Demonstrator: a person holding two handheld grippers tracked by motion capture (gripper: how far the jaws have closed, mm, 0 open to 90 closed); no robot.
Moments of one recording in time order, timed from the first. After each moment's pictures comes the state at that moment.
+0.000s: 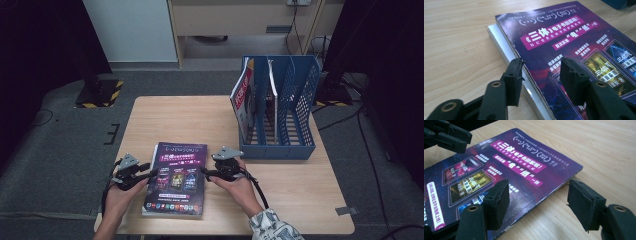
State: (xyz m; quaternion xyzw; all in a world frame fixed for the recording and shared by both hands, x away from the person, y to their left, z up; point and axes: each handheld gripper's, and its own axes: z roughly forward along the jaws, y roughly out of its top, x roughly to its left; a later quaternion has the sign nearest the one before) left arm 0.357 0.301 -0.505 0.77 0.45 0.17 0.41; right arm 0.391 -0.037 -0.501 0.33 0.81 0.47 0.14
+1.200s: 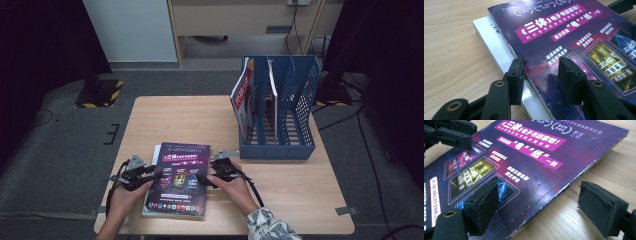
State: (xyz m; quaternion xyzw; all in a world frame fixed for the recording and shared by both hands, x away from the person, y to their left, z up) left arm 0.360 0.288 -0.515 0.79 0.43 0.16 0.39; right arm 0.403 -0.028 -0.536 0.37 0.81 0.45 0.03
